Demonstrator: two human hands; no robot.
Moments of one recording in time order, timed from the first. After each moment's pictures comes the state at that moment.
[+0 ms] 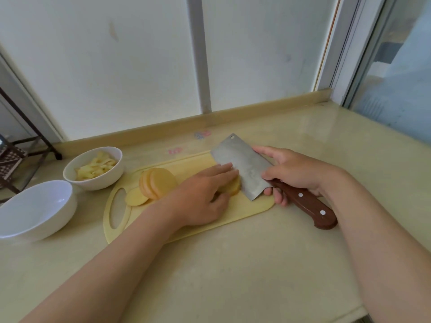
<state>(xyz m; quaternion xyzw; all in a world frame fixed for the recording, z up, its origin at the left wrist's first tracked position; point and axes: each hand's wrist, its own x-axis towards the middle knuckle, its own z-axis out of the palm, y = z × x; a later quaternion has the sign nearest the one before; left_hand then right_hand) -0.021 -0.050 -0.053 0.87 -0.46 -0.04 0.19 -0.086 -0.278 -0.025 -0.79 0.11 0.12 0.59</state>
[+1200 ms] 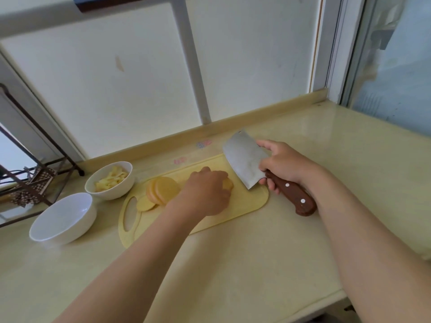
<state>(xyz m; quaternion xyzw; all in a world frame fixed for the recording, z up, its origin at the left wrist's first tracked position) -0.042 -0.086 -0.022 0.96 -0.27 -0.07 0.04 -0.083 -0.286 -0.029 -0.78 0.14 0.01 0.61</state>
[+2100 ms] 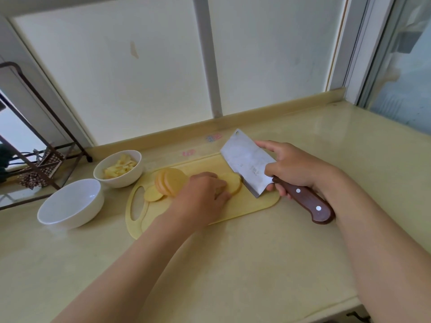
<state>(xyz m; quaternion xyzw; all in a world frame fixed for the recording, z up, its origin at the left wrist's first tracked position) -0.056 -0.048 -0.038 0.94 -0.30 0.03 0.17 -0.094 -0.267 -0.013 -0.85 0.08 0.05 0.51</state>
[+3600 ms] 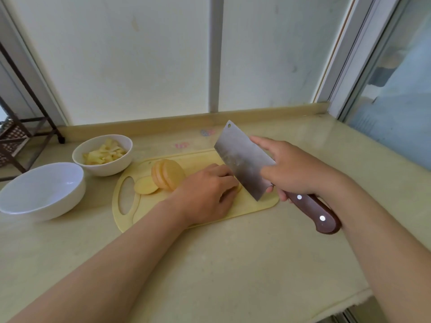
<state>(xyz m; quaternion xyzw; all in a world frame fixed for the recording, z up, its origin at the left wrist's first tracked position) -0.020 -0.041 -0.069 0.80 -0.54 0.14 0.20 -0.113 -0.221 0.023 -0.94 0.10 0.04 0.33</state>
